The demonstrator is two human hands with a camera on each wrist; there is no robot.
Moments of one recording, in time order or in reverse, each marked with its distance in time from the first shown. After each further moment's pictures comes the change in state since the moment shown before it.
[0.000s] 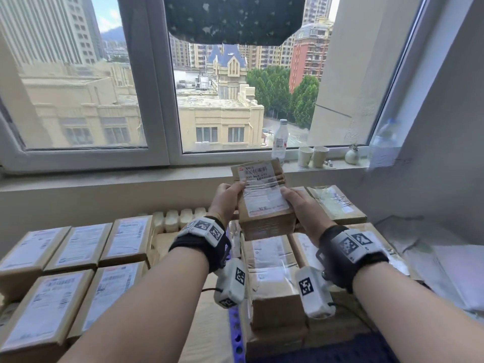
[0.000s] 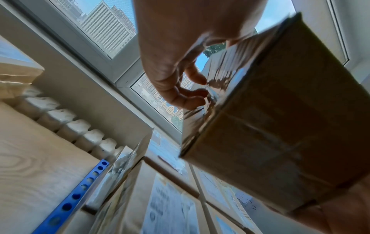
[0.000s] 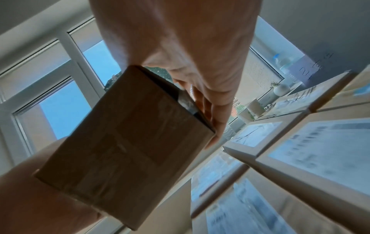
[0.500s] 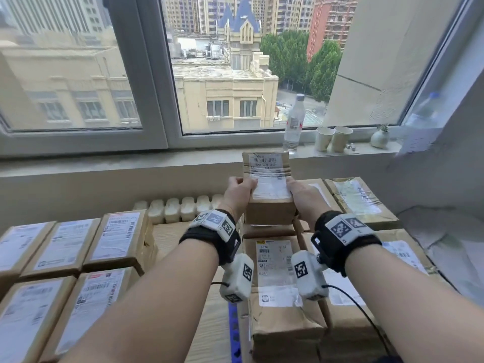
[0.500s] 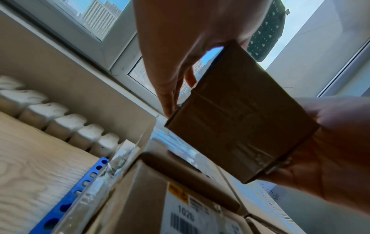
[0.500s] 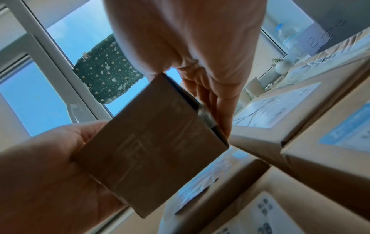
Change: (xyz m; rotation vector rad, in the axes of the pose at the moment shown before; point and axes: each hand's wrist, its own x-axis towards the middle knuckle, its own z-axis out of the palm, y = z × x) left_hand 0.077 -0.024 0.020 0.115 0.057 -0.078; right_hand 0.111 0.029 0.009 -0.086 0.064 0.166
